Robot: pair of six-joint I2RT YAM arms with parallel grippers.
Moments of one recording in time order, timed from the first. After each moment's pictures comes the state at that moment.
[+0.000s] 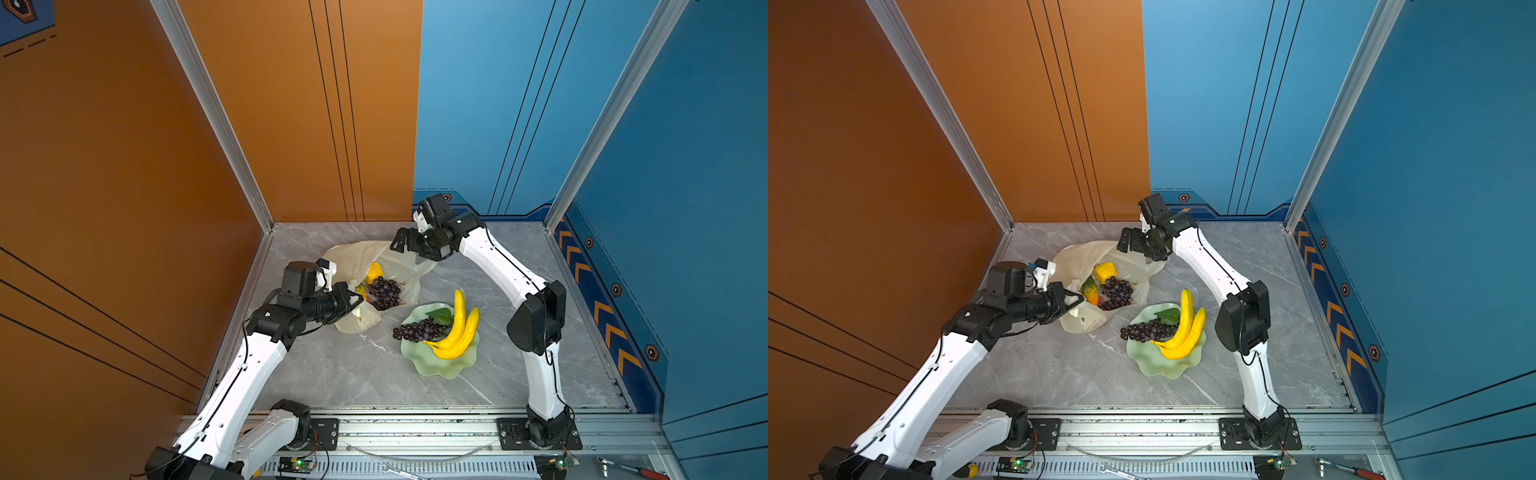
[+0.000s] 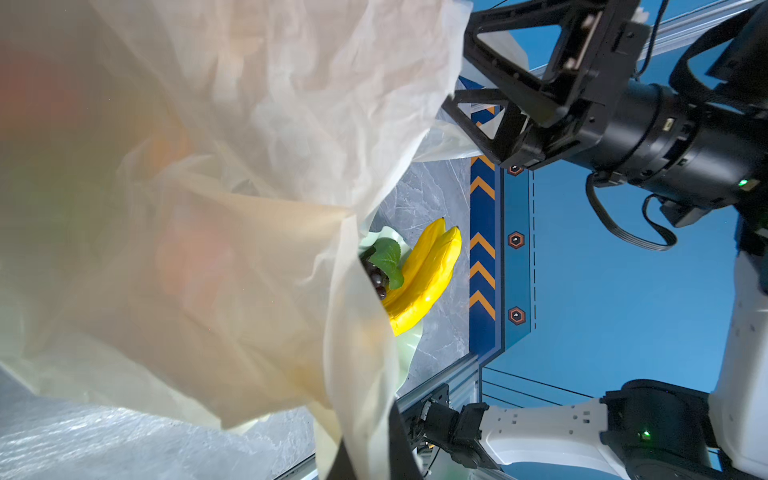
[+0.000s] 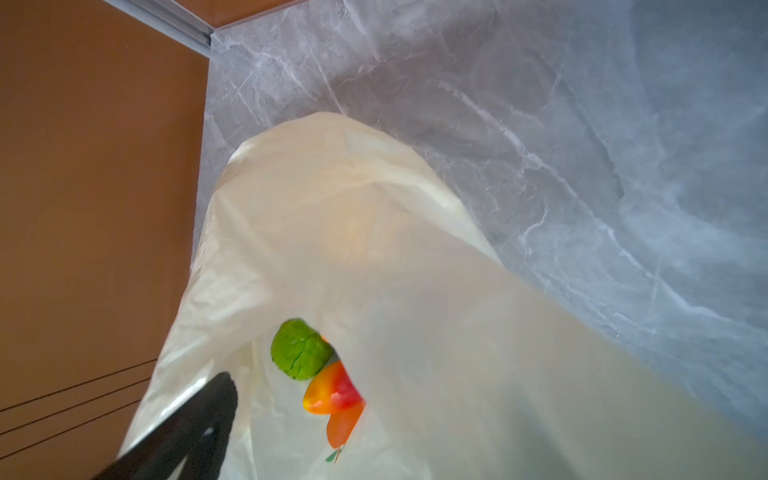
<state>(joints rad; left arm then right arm) -0.26 0.99 0.96 -0.65 0.52 -0.80 0.56 2.09 2.13 -0.95 -0.28 0.60</state>
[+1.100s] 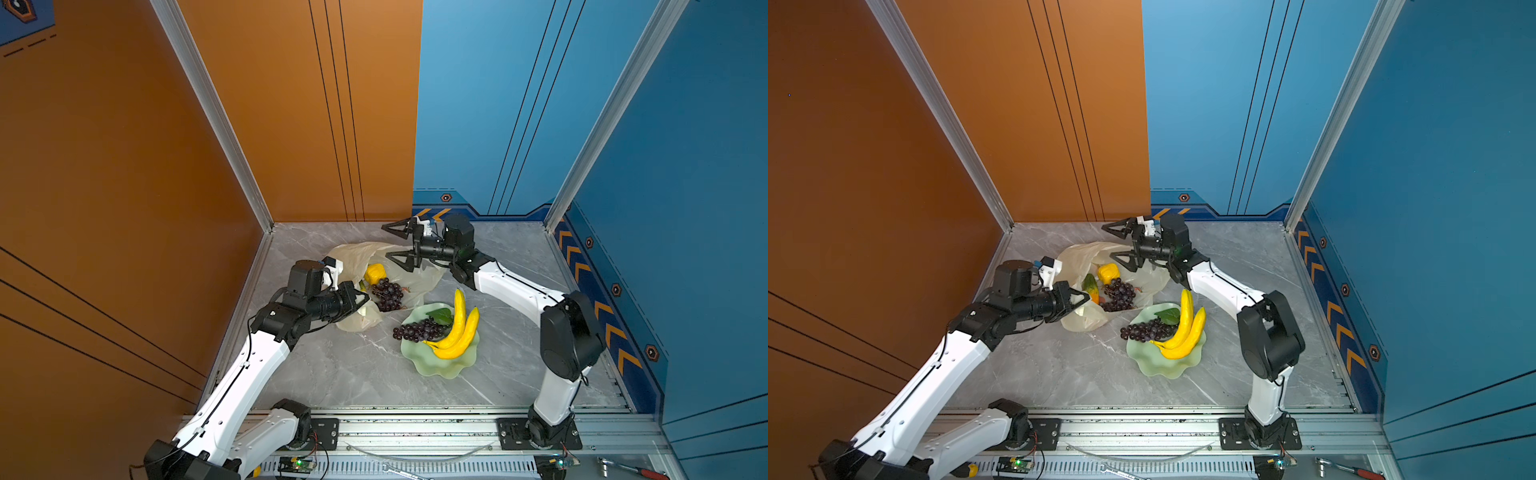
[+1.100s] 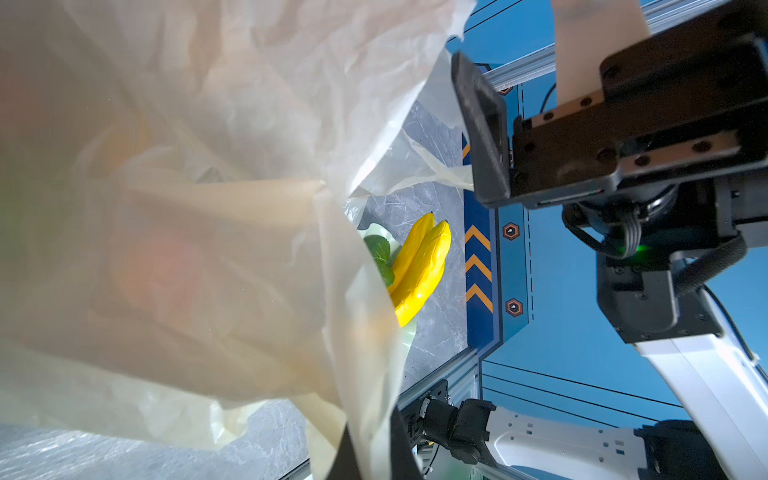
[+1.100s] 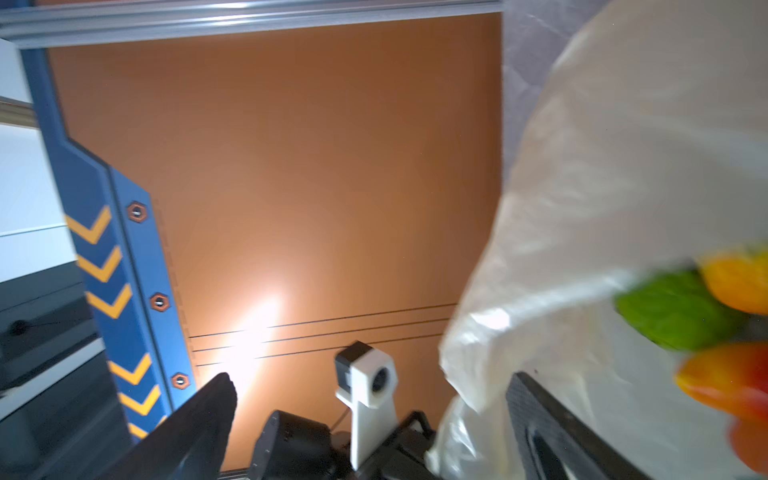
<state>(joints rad) -0.31 1.00 0.96 -0.61 0.50 -0.81 0.56 1.87 1.45 0.47 -0.78 1.67</state>
